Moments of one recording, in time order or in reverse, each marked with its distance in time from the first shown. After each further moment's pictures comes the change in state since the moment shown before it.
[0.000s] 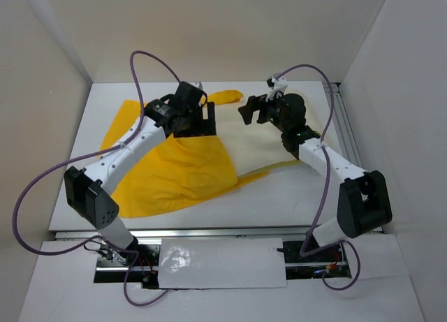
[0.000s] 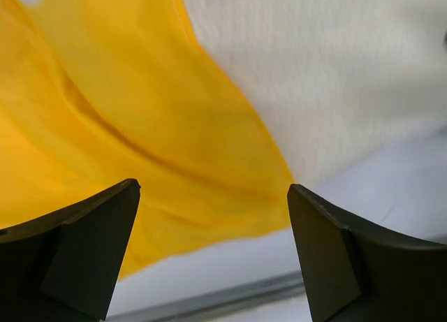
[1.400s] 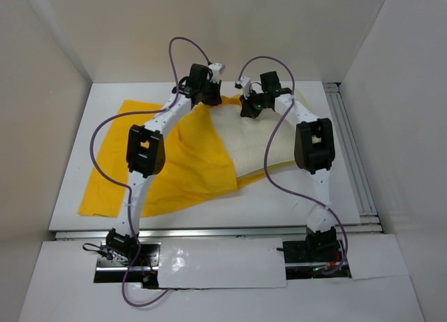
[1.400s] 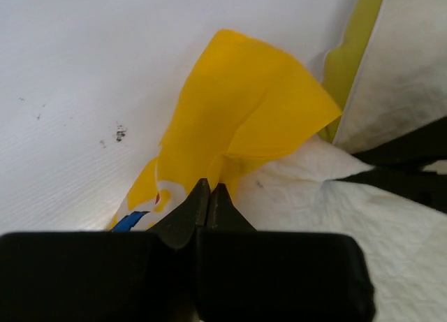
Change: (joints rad) left arm 0.228 0.847 0.670 0.436 0.372 0.505; right arm -0.107 0.881 0.977 -0.843 -0.395 -0.751
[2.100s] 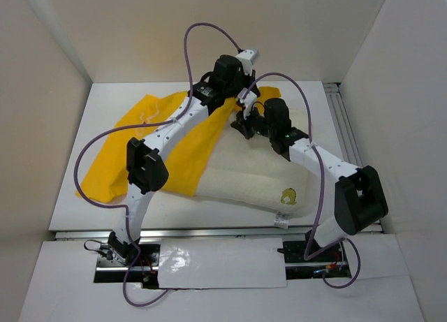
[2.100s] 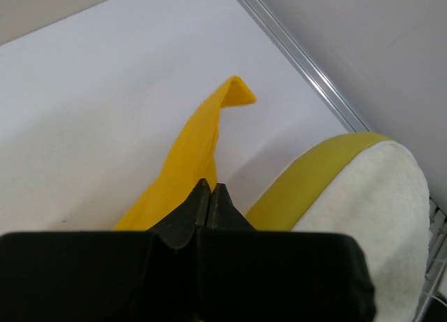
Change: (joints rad) left arm -0.247 -0.244 0.009 0.006 -0.034 -0.183; right arm 0.211 -0.826 -0.915 0.620 0.155 0.322
